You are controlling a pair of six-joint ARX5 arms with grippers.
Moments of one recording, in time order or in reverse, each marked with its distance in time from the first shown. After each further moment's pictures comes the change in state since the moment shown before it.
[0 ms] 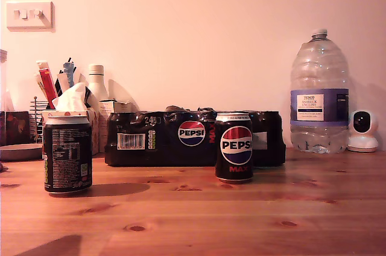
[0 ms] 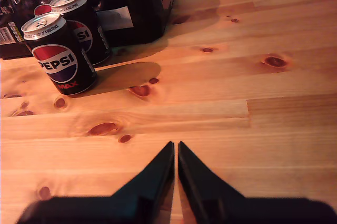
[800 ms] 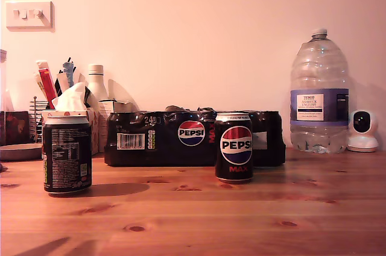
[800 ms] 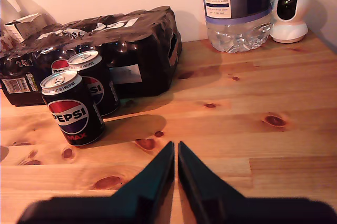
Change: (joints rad) left arm 0.000 0.000 0.000 -0.039 0.083 -0.124; right arm 0.000 -0.002 -0.003 0.187 0.004 0.025
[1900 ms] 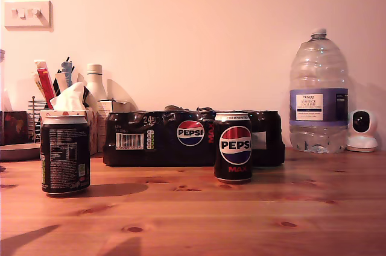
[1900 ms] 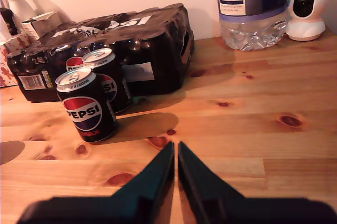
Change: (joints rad) left arm -0.009 0.054 -0.121 0.287 0.021 0.139; right arm 0.000 0.000 0.000 -0.002 -0.055 0.003
